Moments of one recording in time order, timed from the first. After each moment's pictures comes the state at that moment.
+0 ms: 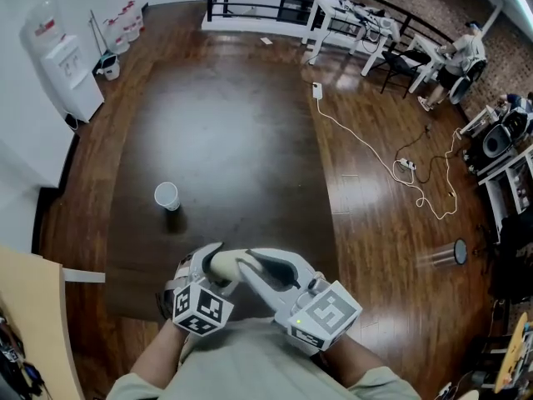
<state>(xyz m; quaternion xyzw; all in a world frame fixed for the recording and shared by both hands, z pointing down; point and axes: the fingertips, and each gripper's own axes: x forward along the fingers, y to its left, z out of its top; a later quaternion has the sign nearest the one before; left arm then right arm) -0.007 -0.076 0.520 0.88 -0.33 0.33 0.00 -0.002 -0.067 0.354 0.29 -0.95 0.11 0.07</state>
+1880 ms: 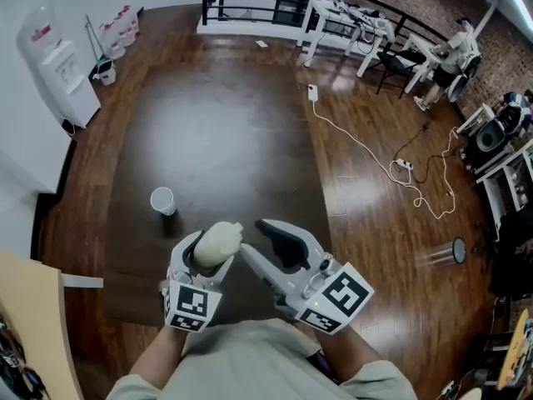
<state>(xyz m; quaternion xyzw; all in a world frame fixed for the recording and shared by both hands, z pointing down) -0.035 -0.113 0.484 0.87 -0.44 0.23 0.02 0.018 -0.103 0.307 0.30 -0.95 0.09 -0.05</state>
